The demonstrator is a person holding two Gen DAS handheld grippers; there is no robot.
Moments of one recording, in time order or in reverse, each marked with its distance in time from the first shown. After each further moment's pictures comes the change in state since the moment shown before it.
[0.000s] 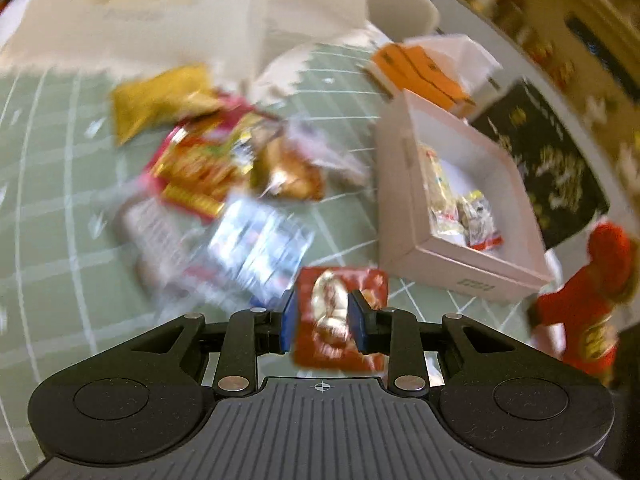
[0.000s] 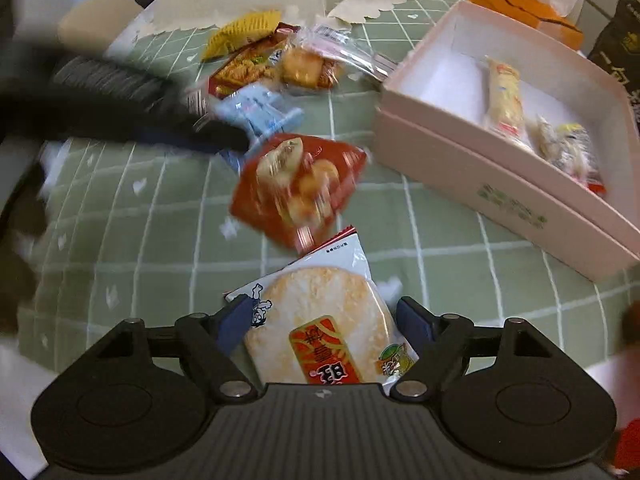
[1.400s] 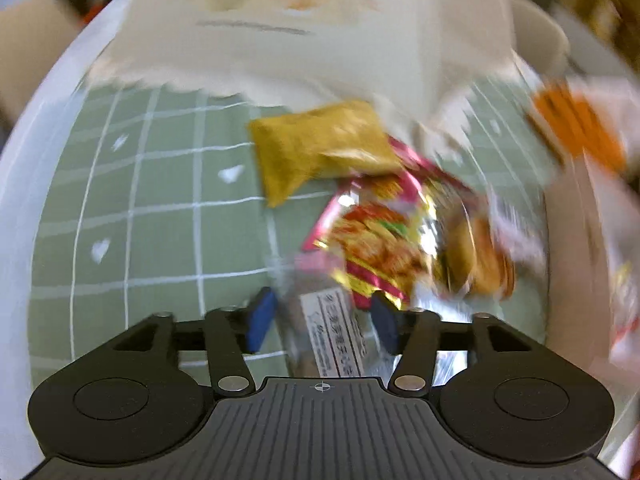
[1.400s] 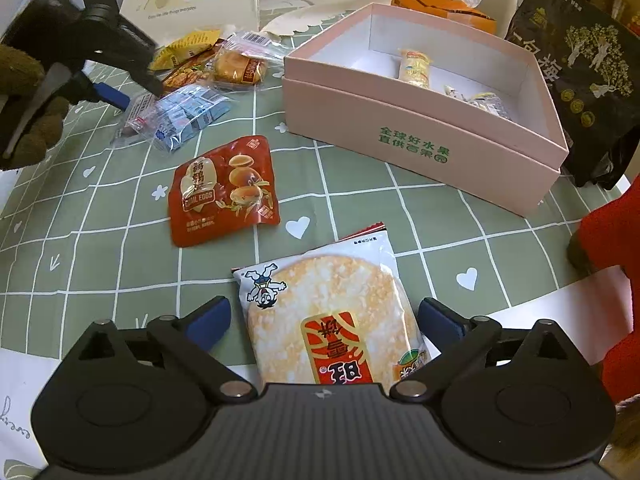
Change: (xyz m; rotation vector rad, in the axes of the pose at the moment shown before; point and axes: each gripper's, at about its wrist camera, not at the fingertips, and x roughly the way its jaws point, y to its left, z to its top) left arm 0.031 0.056 0.038 -0.084 -0.002 0.359; right arm -0.002 -0.018 -0.054 0.060 -0.138 -0.137
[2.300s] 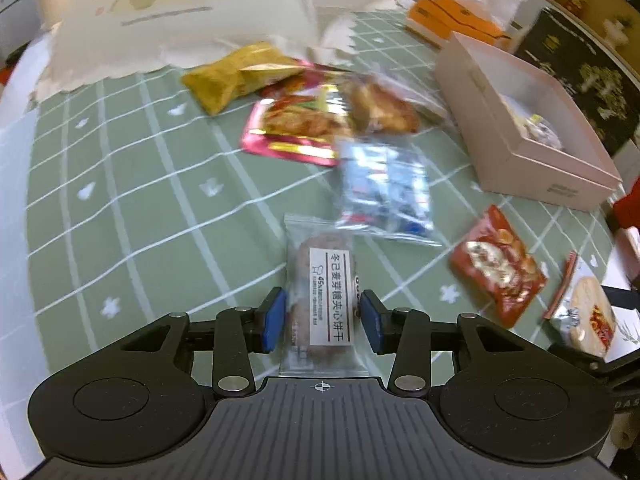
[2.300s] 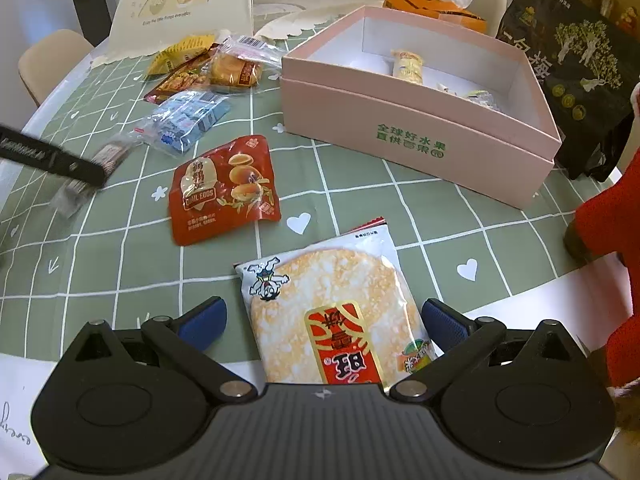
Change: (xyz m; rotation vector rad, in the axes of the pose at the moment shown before) left arm -0.047 0.013 -0.084 0.253 0.029 -0.200; right arm -0.005 0.002 -0.005 0.025 -0.002 -0.019
